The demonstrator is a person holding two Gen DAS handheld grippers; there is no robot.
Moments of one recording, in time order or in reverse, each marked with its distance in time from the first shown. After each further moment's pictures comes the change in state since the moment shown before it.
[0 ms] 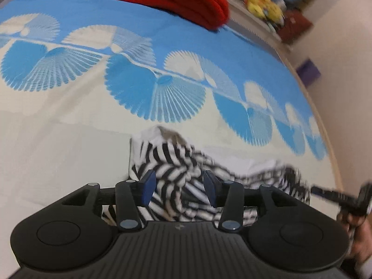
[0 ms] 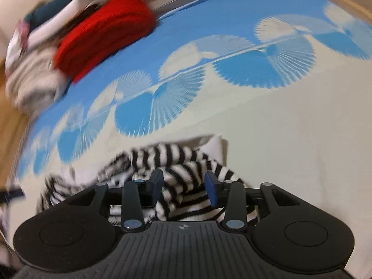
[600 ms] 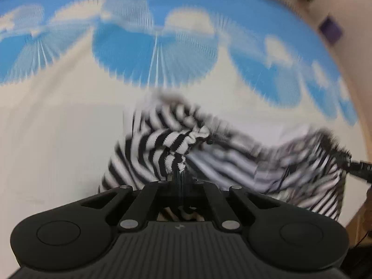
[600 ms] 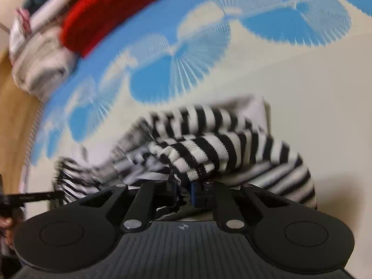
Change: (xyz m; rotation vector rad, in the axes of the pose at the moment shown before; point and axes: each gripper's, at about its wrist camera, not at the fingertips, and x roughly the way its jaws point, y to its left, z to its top) left arm 0.062 -0.025 0.006 0.032 0.095 0.148; right arm 0.048 0.013 0.010 0.091 0.122 0.124
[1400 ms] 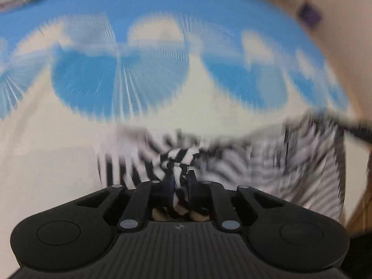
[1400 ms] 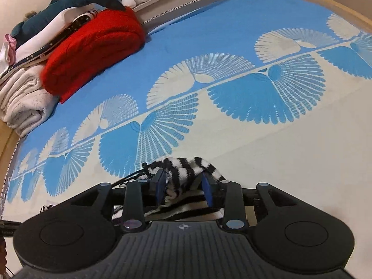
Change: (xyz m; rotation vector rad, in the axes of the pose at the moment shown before) left arm 0.024 -0.032 0.026 0.110 -0.047 -0.043; right arm -0.014 -0.021 0.053 -0.047 -0.208 -0.152
